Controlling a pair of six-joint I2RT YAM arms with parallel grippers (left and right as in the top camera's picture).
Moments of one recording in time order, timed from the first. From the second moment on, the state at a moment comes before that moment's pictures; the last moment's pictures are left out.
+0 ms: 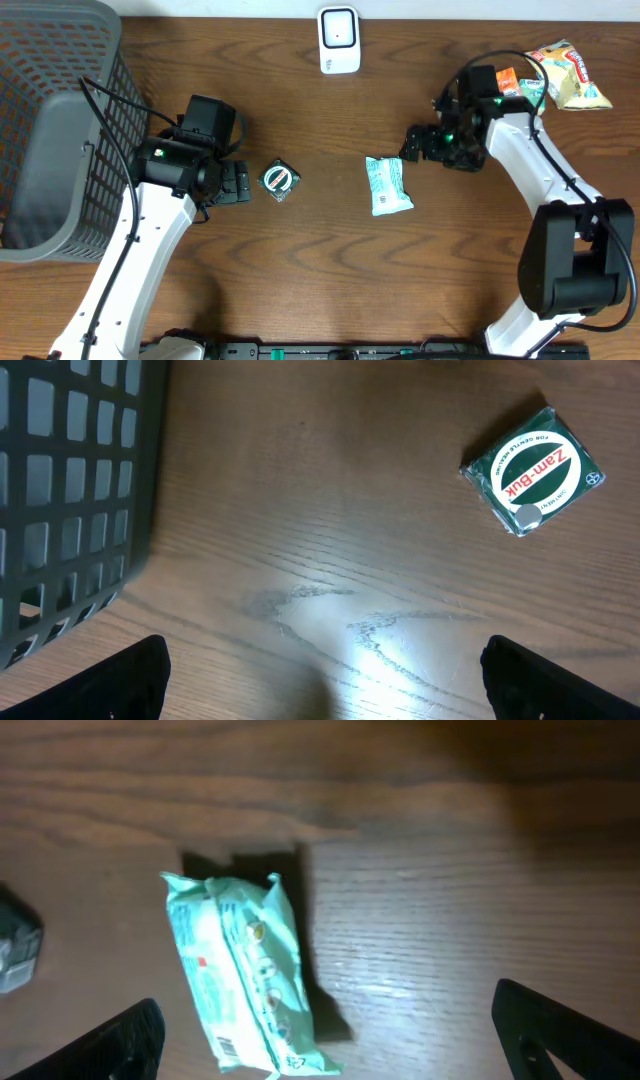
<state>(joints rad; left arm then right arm) -0.24 1.37 1.27 -1.23 -0.24 -0.36 0.10 1.86 1.33 -0.84 -0.33 0.19</state>
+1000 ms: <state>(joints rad) -0.24 1.37 1.27 -1.23 -0.24 -0.36 0.20 1.85 0.99 -0.40 -0.57 0.31</state>
